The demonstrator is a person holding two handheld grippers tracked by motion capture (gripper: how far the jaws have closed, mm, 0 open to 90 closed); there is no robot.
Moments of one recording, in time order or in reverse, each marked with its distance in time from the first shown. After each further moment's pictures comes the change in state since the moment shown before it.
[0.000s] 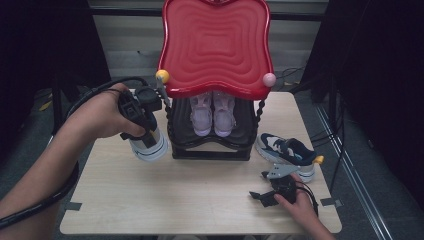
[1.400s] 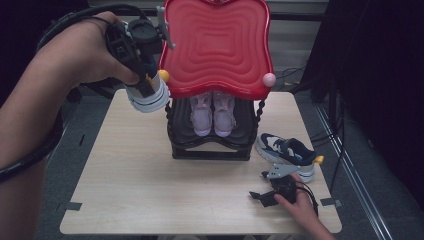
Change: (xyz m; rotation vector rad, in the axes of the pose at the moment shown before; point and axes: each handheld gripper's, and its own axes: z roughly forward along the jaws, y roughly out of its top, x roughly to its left) left arm -0.013 0.035 -0.109 -0.090 0.231 0.139; right arm 0.000 0.000 0.000 -0.003 -0.001 0.000
